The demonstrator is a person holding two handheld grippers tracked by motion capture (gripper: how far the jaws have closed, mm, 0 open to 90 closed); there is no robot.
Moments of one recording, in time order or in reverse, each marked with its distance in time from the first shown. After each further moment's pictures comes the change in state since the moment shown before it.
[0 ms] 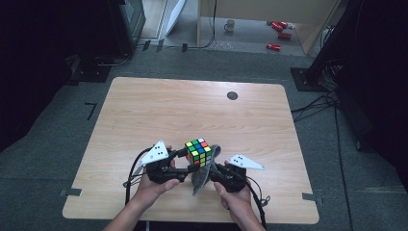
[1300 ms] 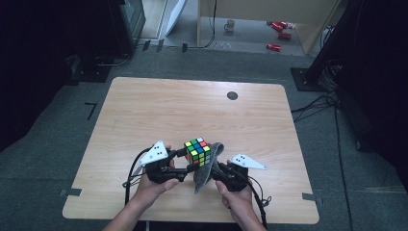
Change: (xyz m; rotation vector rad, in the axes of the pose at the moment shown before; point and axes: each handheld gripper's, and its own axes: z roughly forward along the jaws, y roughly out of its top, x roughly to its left) left arm 0.003 0.000 -0.002 -0.008 0.012 -0.004; right arm -0.008 0.002 -0.005 -0.031 -0.045 0.009
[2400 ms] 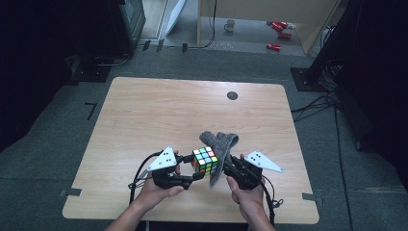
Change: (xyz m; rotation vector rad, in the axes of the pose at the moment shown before) left arm -0.014 -0.007 0.011 0.064 -0.065 0.087; right arm -0.001 0.021 -0.027 -0.113 -0.066 -0.051
